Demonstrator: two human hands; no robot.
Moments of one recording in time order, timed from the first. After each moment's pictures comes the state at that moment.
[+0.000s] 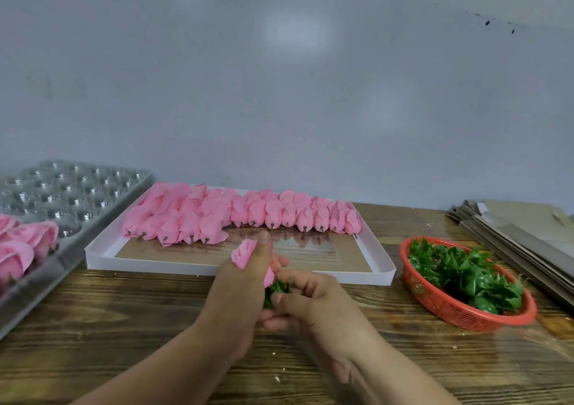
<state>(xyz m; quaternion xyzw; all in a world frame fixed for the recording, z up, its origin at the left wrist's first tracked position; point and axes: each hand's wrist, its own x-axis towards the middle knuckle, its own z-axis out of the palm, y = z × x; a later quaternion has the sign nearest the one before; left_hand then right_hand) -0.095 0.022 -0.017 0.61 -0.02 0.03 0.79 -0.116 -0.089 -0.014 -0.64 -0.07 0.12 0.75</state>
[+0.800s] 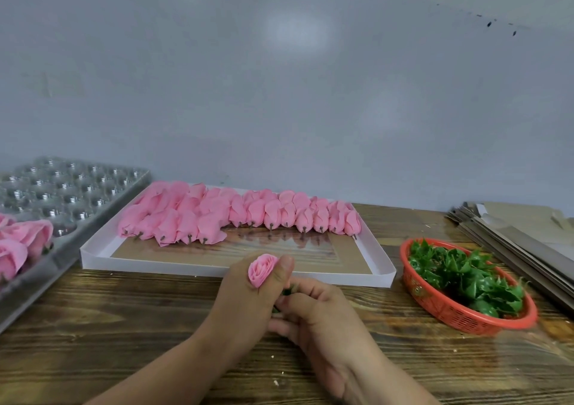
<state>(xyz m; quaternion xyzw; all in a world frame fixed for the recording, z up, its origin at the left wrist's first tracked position) -0.096 0.025 -0.022 0.73 -0.13 0.12 0.66 -0.123 -0.084 -0.012 -0.58 -0.03 0.11 0.80</state>
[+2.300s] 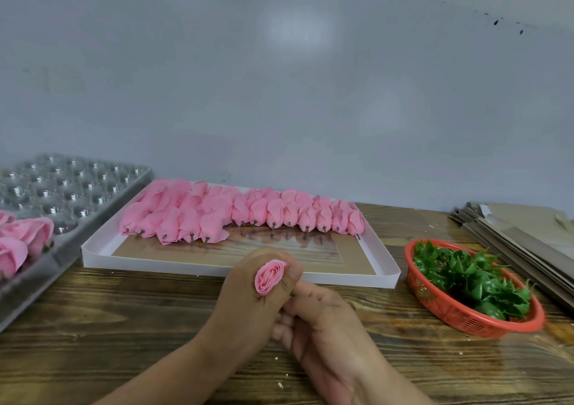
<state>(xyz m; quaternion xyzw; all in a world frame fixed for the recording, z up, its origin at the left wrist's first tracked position) -0.091 0.027 -0.032 0.72 -0.19 0.18 0.64 -0.122 -0.076 -0.017 -0.50 -0.07 0.15 0.85</state>
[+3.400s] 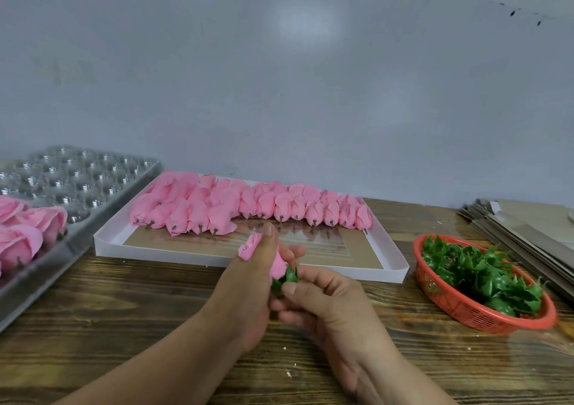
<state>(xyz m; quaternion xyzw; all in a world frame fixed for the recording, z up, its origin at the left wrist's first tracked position) -0.090 0.026 -0.020 0.51 -0.01 -0.06 0.86 -0.121 -0.085 -0.019 -0.59 0.00 0.07 0.81</state>
